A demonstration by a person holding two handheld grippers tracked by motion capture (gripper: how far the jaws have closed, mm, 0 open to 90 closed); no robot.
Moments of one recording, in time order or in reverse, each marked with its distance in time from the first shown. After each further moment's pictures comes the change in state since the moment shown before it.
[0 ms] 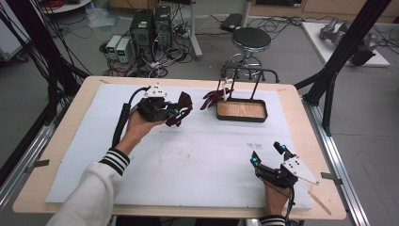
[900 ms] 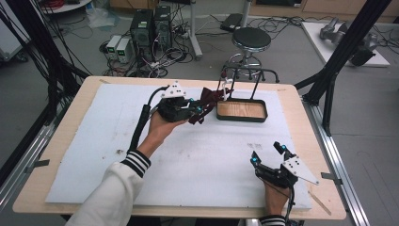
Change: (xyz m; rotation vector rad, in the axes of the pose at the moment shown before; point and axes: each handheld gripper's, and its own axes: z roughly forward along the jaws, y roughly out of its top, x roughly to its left) left arm -0.043 0.030 0.029 -0.163 -0.076 -0.010; right arm 0.000 0.000 0.000 0.000 -0.002 0.001
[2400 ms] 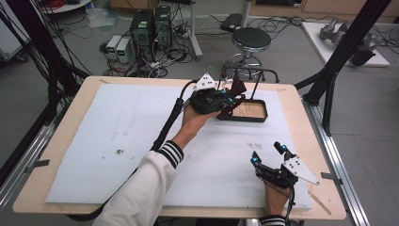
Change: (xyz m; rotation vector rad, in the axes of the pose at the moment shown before) left arm -0.027 0.036 0.074 -0.109 -0.061 -0.044; right arm 0.000 0.000 -0.001 -0.006 0.001 0.006
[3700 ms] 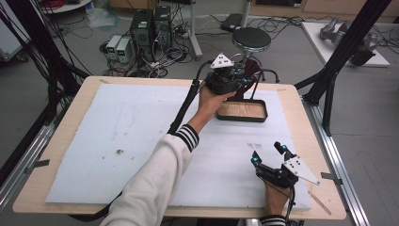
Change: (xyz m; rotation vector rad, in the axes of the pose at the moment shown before) left arm 0.008 0.048 0.042 -0.046 0.037 -0.021; right arm 0.000 0.000 0.000 0.000 -0.001 0.013
